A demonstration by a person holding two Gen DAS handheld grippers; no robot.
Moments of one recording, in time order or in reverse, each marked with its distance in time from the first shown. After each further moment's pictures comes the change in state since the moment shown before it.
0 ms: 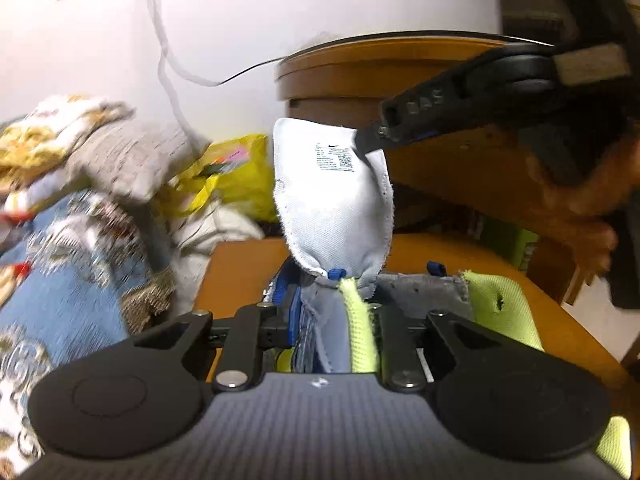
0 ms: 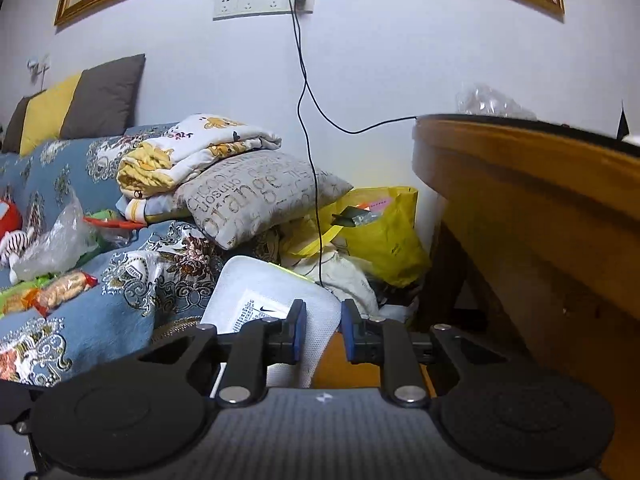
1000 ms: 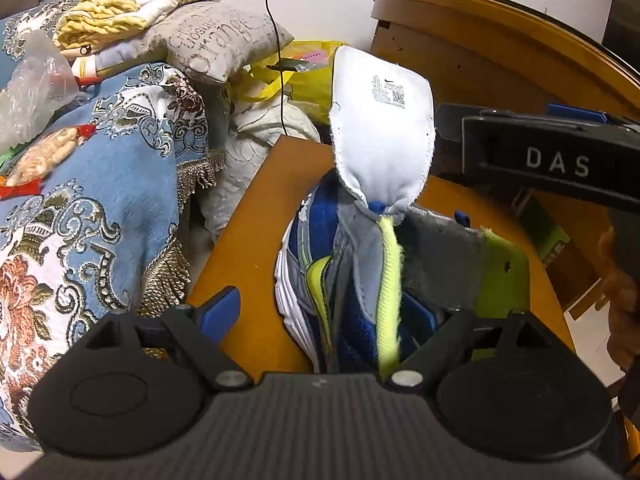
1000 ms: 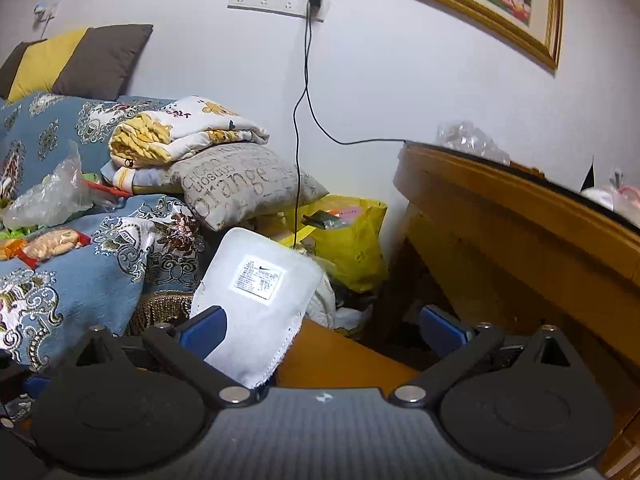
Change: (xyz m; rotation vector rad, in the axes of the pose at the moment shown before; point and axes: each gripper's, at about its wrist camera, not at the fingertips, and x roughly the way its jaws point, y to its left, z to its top) left arm -0.021 0.012 0.002 -0.257 0.276 0.098; right arm -0.037 0.045 -0.017 -0.143 -0.021 -0.153
